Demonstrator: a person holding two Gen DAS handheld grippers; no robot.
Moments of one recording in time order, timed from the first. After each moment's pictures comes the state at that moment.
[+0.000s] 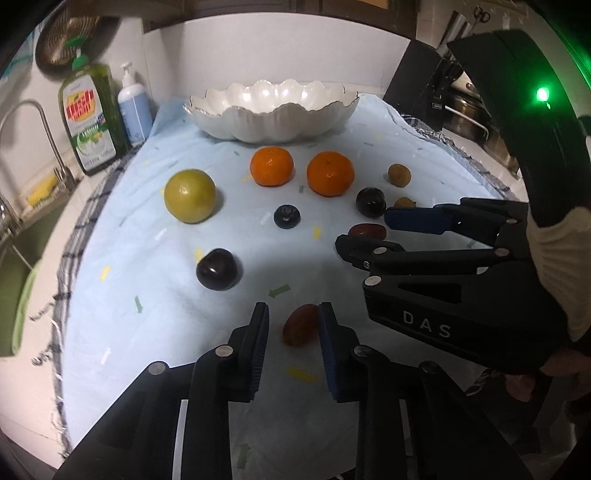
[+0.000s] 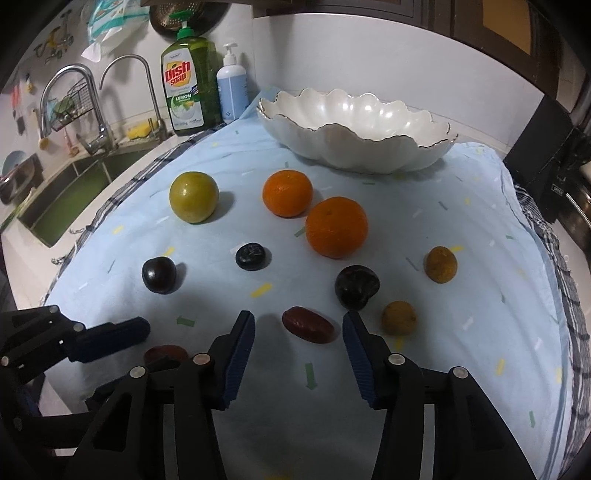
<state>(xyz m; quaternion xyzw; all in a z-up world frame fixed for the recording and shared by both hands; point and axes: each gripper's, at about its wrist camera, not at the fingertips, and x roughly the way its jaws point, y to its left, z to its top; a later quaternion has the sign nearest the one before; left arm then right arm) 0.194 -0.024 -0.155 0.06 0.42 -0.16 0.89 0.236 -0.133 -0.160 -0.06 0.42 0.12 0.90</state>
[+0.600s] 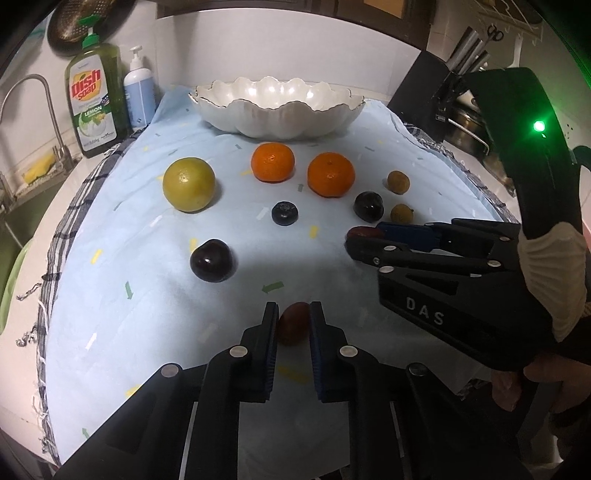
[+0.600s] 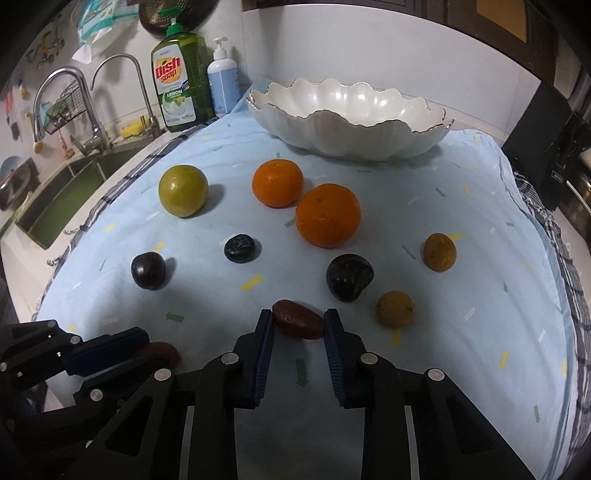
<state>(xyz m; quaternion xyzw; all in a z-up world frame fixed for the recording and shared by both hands) 0.194 -0.019 -0.156 0.02 0.43 -0.16 0.89 0.240 -0.140 -0.166 -0.04 0.43 0.12 0.89</state>
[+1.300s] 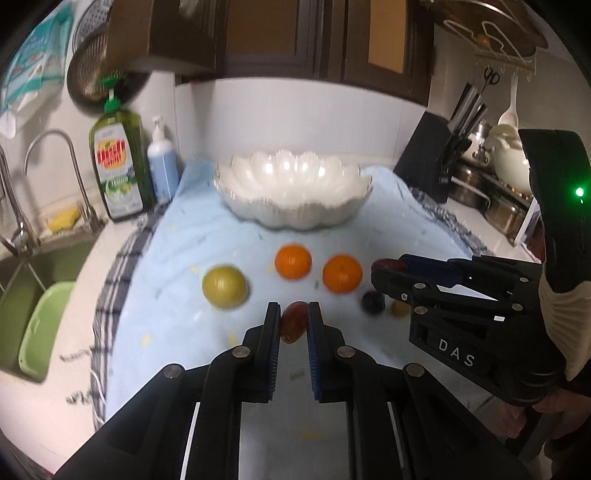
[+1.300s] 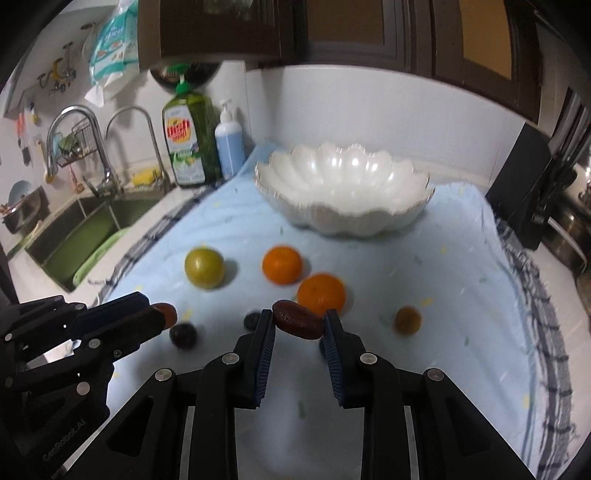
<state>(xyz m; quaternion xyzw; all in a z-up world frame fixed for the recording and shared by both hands) 0.206 -0.008 -0.081 0.02 0.33 -0.14 0.93 0.232 -0.145 -0.095 -0.03 0.35 0.12 0.93</state>
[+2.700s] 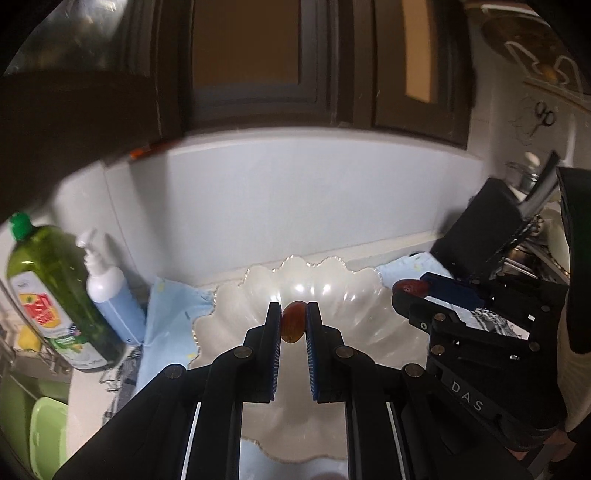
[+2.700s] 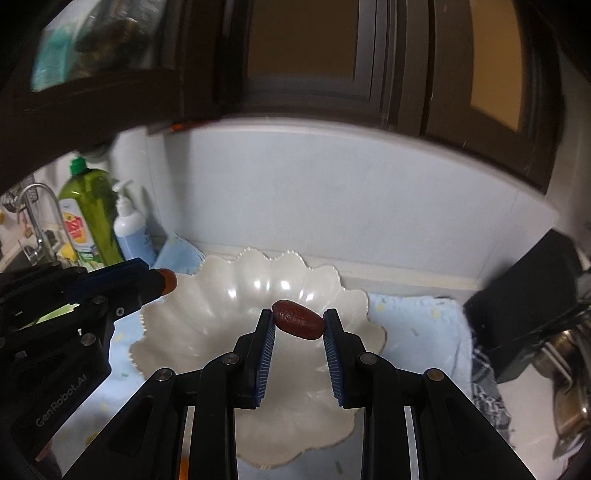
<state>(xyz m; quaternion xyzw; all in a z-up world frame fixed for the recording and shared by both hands) 0.468 -0.056 -0.018 0.04 0.31 -0.15 0.94 0.456 -0.179 -0.033 -0.05 0.32 0.06 0.94</state>
